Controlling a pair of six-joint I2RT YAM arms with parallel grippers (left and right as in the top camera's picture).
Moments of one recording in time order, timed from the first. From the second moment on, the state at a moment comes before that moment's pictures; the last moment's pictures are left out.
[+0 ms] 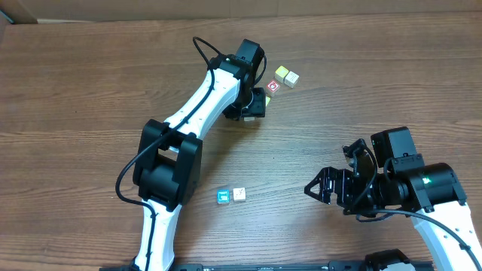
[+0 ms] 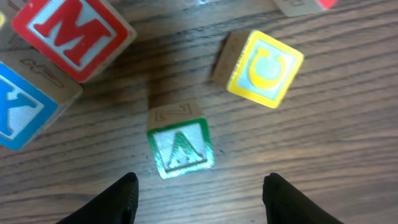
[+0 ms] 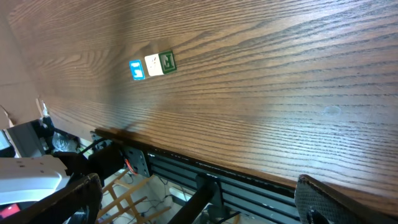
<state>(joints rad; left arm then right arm) -0.45 2.23 1.84 -1.00 0.12 -0.42 0.19 1.04 0.94 -1.27 -0.60 0.38</state>
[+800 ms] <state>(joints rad) -0.44 2.29 1.84 -0.95 0.10 -0.49 0.19 1.04 0.94 -1.27 -0.60 0.37</state>
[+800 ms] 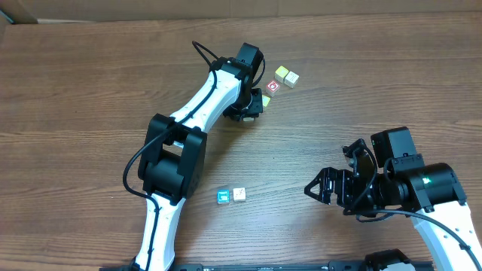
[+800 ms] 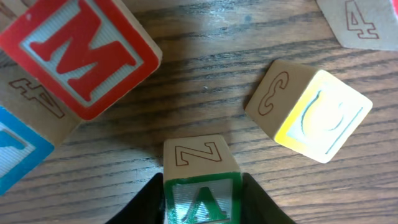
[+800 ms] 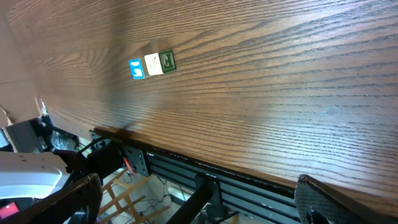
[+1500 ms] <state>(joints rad) -0.44 2.29 2.15 -1.27 0.09 -0.49 0.19 1.04 0.94 -1.27 -0.60 0.36</state>
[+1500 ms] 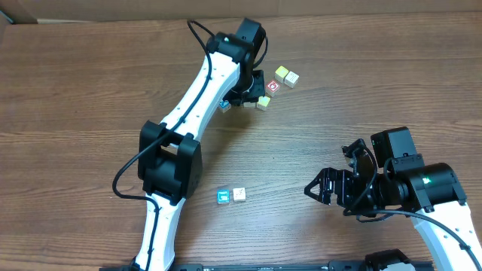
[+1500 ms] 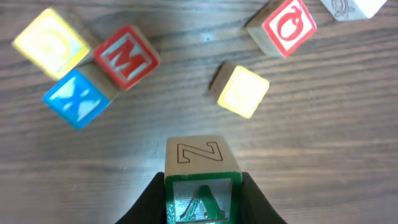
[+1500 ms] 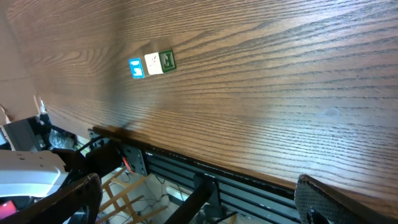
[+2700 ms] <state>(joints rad) -0.52 1.28 1.10 -1.19 -0.02 -0.65 0.19 1.04 0.94 -1.27 -0.57 0.36</state>
